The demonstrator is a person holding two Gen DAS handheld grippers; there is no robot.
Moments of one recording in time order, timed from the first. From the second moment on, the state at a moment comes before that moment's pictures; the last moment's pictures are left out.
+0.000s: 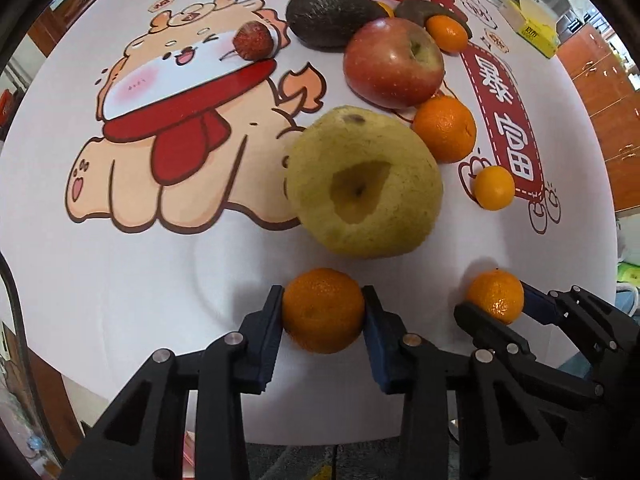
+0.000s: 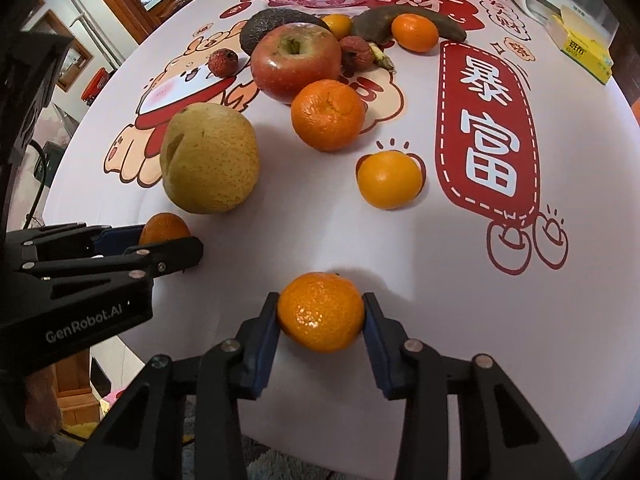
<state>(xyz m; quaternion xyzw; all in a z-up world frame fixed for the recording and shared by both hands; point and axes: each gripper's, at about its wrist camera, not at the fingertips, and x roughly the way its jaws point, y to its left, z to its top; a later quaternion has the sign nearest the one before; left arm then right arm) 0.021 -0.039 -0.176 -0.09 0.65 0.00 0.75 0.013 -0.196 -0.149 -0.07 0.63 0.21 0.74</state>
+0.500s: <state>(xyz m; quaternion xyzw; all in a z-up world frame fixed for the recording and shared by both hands) 0.035 -0.011 -0.052 -0.02 0.53 -0.04 0.85 0.022 -0.172 -0.055 -0.05 0.54 0.19 0.82</state>
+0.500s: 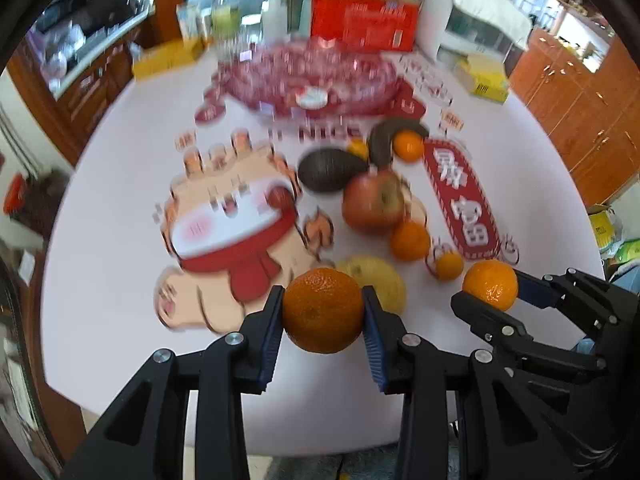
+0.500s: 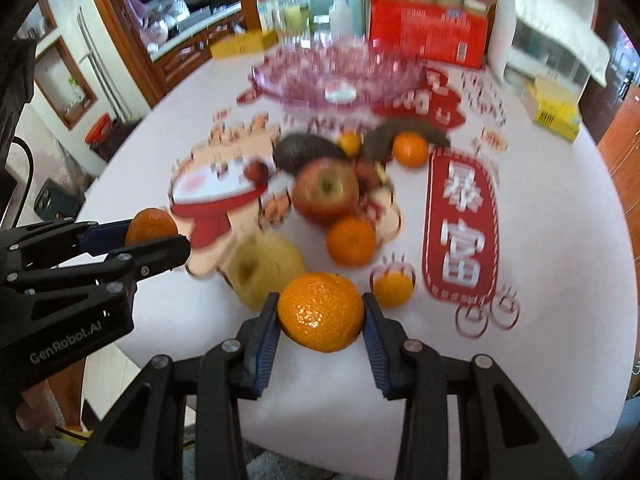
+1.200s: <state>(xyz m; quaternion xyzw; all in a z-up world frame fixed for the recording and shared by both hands) 0.195 0.033 0.096 0.05 0.41 -0.05 0.91 0.161 -0.146 0.107 -0.04 0.40 0.14 0.90</state>
